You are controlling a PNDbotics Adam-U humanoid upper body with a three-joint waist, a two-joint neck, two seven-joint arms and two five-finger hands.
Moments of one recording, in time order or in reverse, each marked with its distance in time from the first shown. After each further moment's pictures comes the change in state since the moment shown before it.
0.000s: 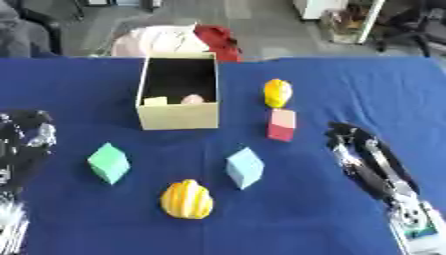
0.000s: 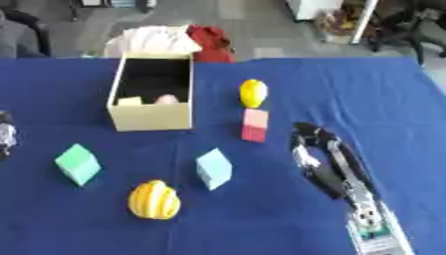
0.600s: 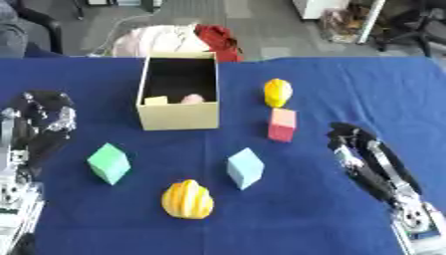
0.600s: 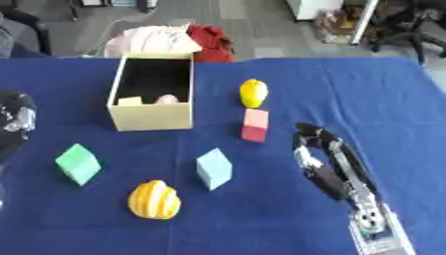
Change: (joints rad) left arm -0.059 0.009 -0.047 0.015 0.019 -0.001 -0.046; right arm 0.000 0.000 0.004 0.000 0.000 -0.001 0.002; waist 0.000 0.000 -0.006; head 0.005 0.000
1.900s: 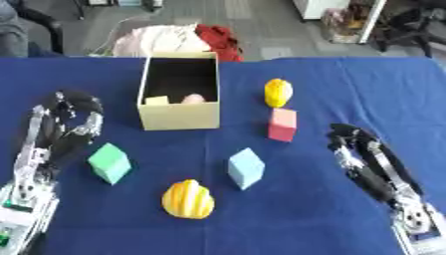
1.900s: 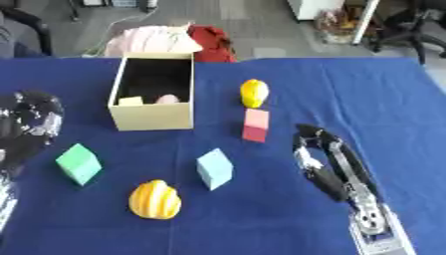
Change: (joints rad) left arm 0.004 0.016 -0.081 -0.022 0.015 0.008 -0.089; right arm 0.000 0.000 0.002 0.000 0.000 0.000 0.004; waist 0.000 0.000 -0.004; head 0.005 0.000
